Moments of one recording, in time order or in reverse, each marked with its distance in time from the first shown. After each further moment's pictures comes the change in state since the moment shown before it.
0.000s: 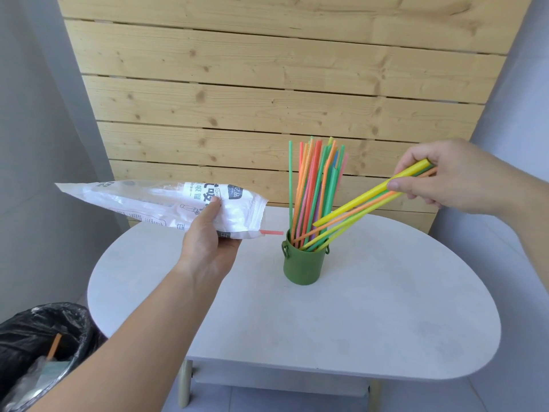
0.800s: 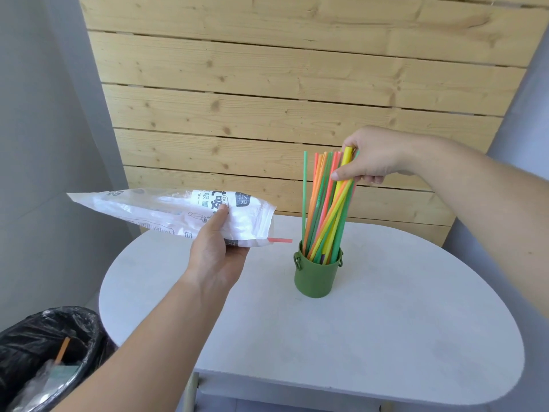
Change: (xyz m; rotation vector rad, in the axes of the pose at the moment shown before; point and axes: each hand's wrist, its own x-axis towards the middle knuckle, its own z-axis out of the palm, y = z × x) left_hand -0.002 0.009 0.001 -0.024 0.016 -0.001; right_hand 0.108 -0.055 0.043 -0.107 -0.252 0.053
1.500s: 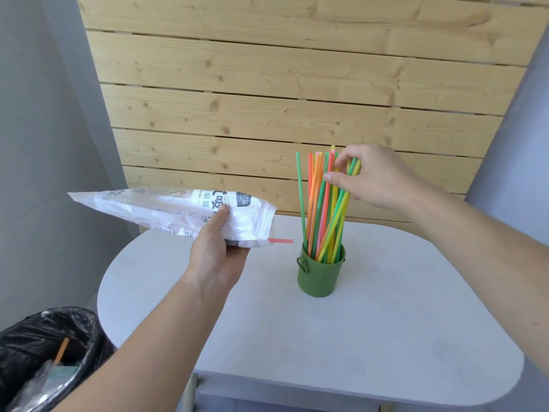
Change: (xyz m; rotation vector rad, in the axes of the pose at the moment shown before) left_hand -0.001 -0.002 0.002 0.012 0.007 -0.010; right_hand -0.026 0.013 0.042 -0.046 0.388 -0.114
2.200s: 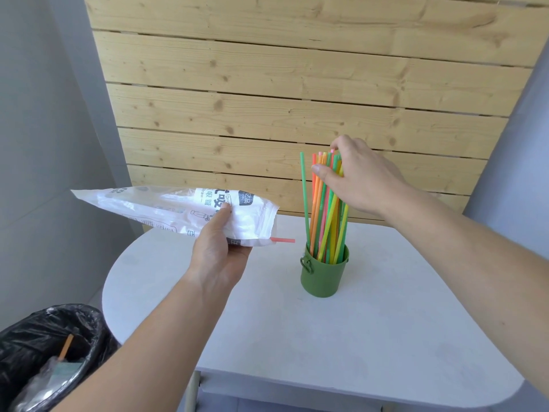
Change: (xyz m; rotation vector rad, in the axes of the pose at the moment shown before) left_hand -0.001 0.003 0.000 -0.016 -0.021 0.012; right_hand 0.003 -0.023 0.015 -0.317 0.038 -0.034
